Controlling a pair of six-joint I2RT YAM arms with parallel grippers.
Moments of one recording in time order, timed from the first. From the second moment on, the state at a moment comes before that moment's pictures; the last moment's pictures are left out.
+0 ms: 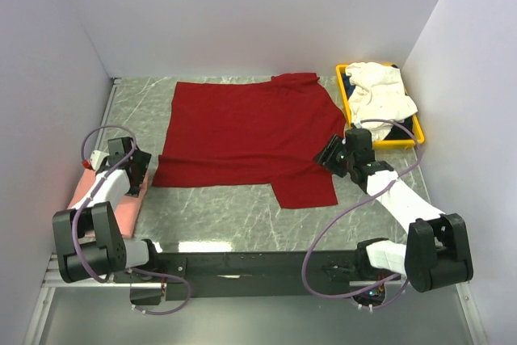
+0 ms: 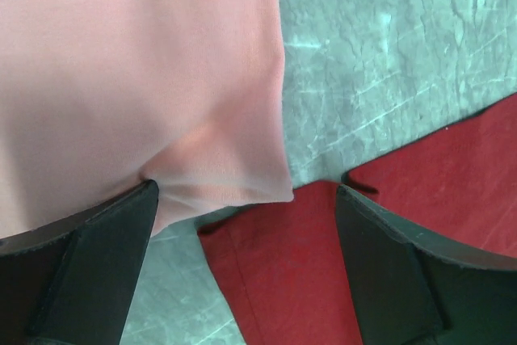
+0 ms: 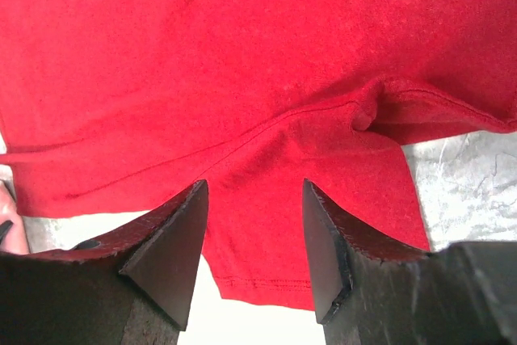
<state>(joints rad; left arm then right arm) 0.22 1.28 0.62 -0.30 -0.23 -1.09 0.19 1.20 0.65 -0.19 -0.12 0.69</state>
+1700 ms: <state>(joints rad) -0.08 1.45 0.72 -0.49 -0.48 -1.38 0.11 1.12 0.51 -0.40 0.01 0.72</state>
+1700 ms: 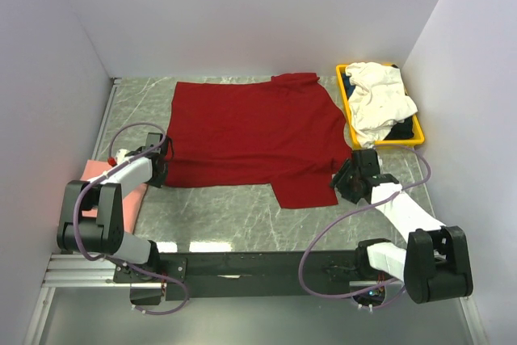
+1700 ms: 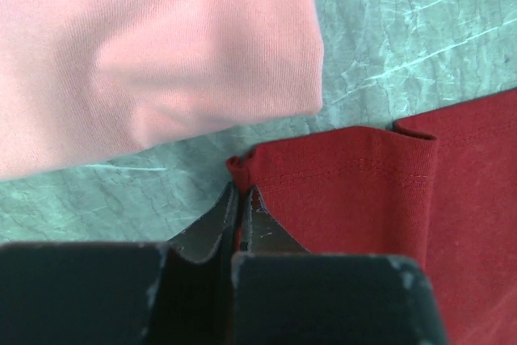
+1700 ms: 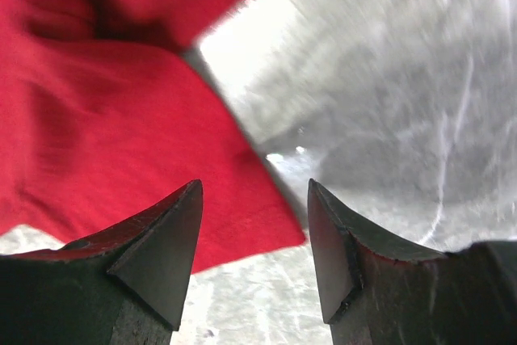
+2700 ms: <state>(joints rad) -0.08 1.33 0.66 -0.49 -0.43 -1.35 0.11 1.05 0.40 -0.41 -0.08 0.83</state>
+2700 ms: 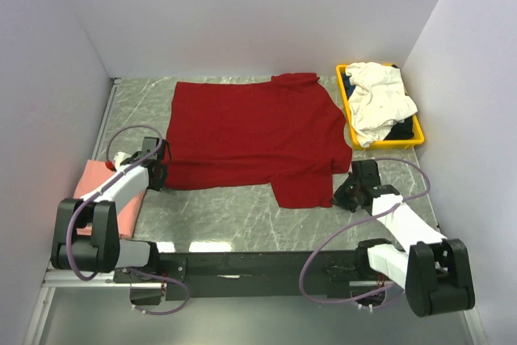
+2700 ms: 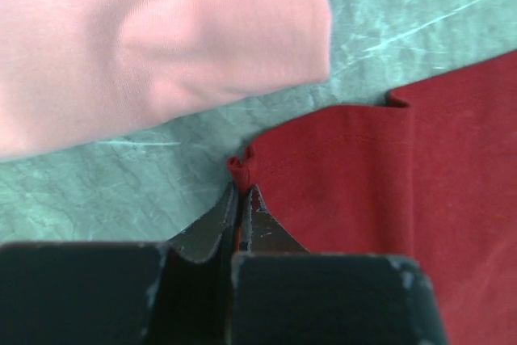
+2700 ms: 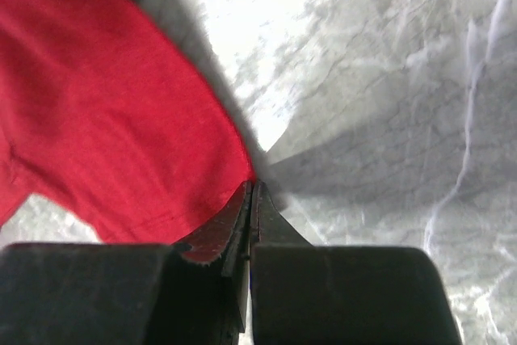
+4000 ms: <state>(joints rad) -0.07 1.04 0.63 -0.63 -0.47 -1.25 0.11 0.19 0.44 -0.97 -0.23 0.91</state>
